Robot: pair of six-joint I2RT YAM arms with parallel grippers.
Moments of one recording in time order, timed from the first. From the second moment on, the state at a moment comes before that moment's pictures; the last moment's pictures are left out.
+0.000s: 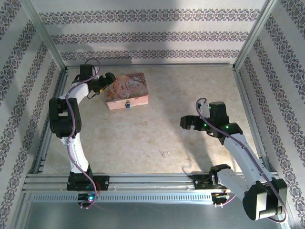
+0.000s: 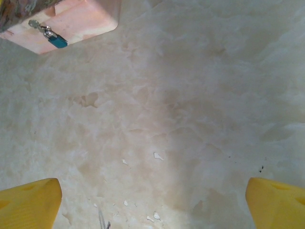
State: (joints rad) left arm 0.09 2.04 1.53 -0.30 0.48 -0.55; right arm 0.19 0.97 0.69 -0.56 -0.43 0.28
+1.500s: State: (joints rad) left arm -0.25 2.03 1.65 -0.43 0.38 -0.40; right arm 0.70 1.20 0.76 -0.74 -0.33 0.50
